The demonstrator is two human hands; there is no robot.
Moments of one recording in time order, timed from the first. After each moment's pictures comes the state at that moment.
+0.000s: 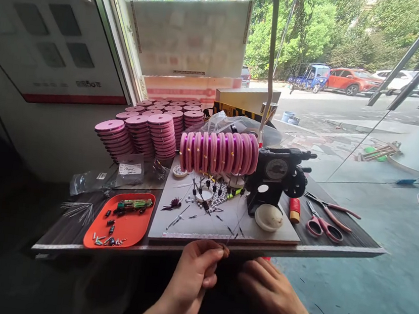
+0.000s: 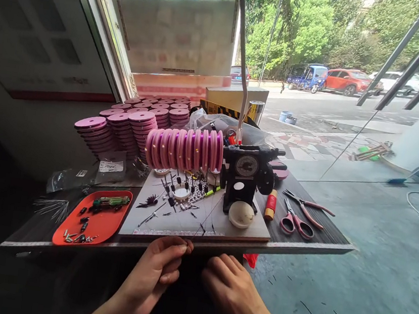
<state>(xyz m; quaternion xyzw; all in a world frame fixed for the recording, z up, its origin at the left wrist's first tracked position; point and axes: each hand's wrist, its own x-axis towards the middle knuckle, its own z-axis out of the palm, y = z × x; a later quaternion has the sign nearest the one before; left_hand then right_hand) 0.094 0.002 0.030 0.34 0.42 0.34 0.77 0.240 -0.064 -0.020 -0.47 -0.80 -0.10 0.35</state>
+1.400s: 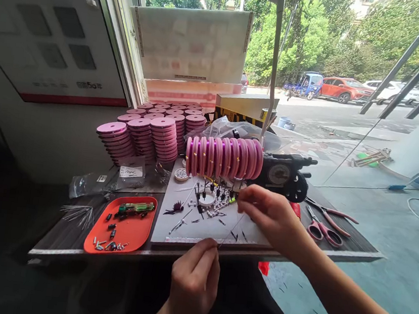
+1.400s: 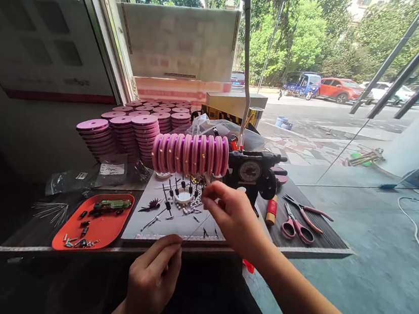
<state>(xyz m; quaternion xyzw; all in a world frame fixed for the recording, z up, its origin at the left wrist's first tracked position) 0.076 0.010 -0.003 0.82 0.27 0.51 0.02 0.251 0.001 0.083 -0.59 -0.66 0.18 0.44</state>
